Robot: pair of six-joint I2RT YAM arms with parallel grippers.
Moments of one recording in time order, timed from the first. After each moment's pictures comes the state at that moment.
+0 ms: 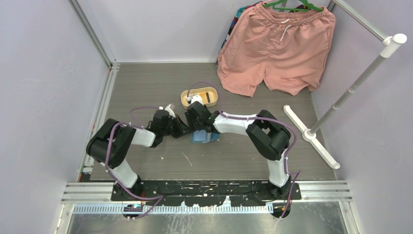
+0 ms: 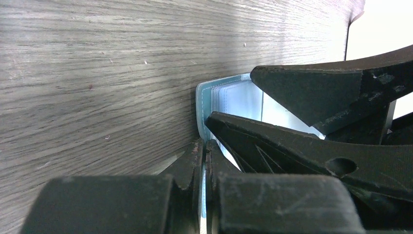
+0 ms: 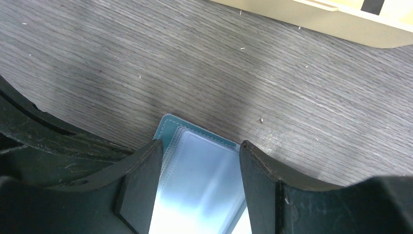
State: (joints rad) left arm -0.43 1.67 0.52 0.55 0.37 -0.86; right arm 0.88 1.95 1.23 -0.13 0.27 0.34
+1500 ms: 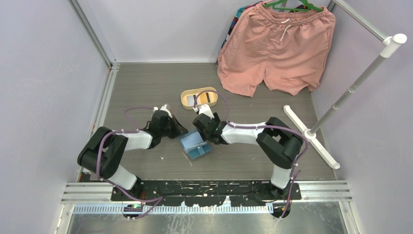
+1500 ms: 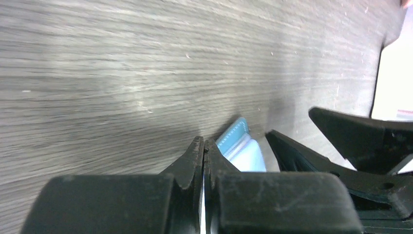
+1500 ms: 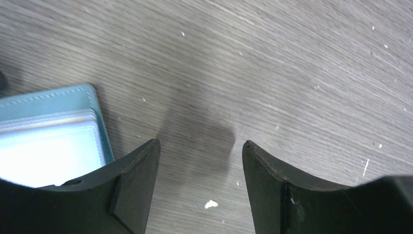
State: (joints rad) left arm -0.45 1.55 0.51 0.37 0.22 -0.84; right arm 0.94 1.81 1.02 -0.16 0.52 0.31
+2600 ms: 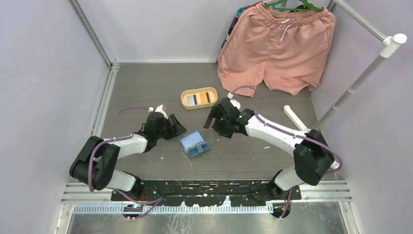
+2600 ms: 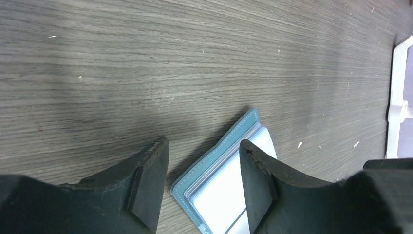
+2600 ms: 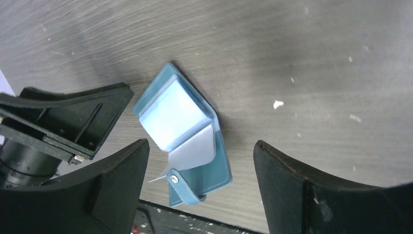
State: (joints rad) left arm -0.42 1.42 0.46 0.30 0.16 -0.76; right arm 0.77 1.48 1.02 -0.45 0.10 1.01
